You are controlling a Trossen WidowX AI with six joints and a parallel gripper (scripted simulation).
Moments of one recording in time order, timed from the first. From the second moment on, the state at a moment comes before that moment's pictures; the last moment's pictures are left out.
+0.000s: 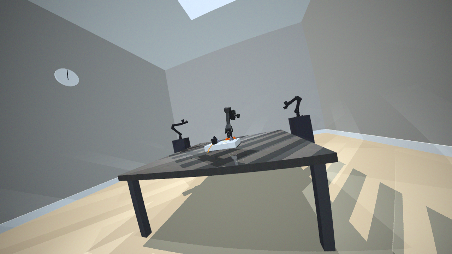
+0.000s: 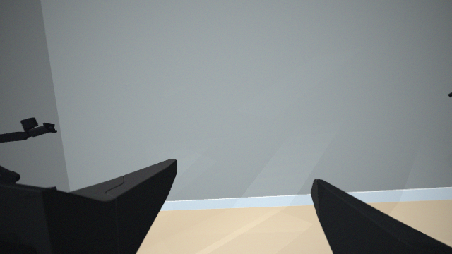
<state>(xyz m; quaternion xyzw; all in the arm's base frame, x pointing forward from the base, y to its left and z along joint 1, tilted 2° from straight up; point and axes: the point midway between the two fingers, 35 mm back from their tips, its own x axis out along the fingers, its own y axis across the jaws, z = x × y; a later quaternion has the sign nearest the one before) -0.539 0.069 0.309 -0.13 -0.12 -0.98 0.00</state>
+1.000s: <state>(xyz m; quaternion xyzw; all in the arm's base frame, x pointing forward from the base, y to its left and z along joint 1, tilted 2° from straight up) -0.497 0.212 0.288 -0.07 -0.02 -0.99 -0.15</state>
